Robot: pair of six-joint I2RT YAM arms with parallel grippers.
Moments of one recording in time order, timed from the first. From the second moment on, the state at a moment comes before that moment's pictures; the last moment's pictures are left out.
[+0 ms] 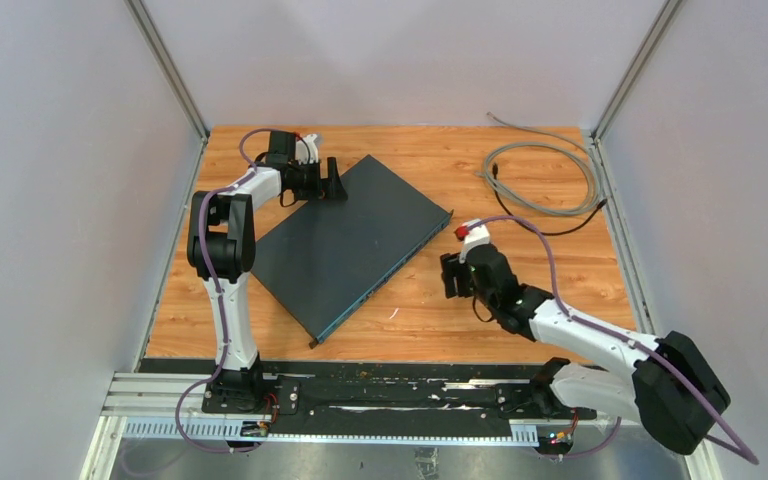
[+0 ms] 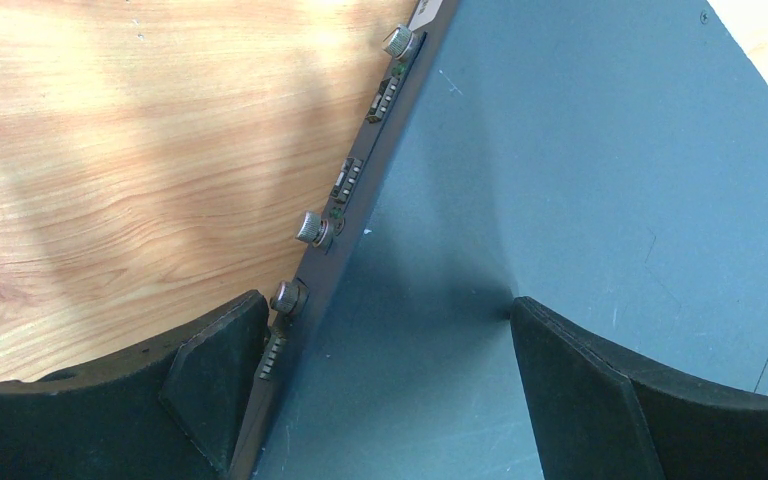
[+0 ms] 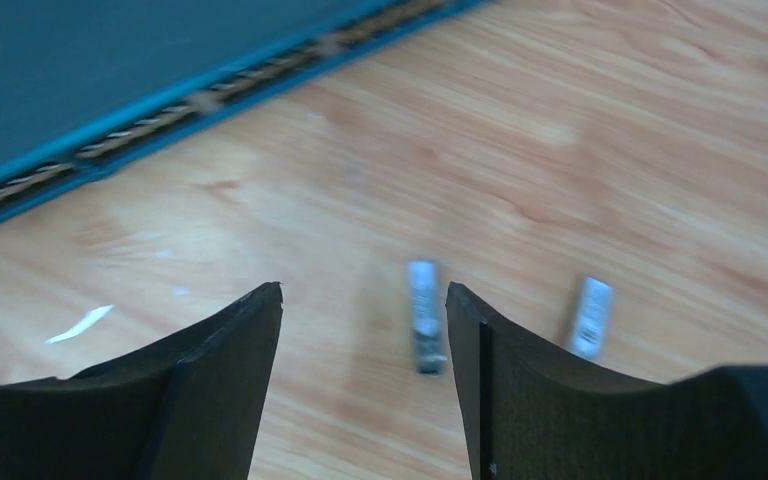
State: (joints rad) left arm -0.10 2.14 1.54 -0.29 0.50 -0.13; right arm 0.66 1.07 0.47 0.01 0.28 0.21
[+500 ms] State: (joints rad) left arm -0.09 2.08 1.47 -0.29 0.41 -0.12; right arm 0.95 1.35 0.53 0.30 0.17 0.16
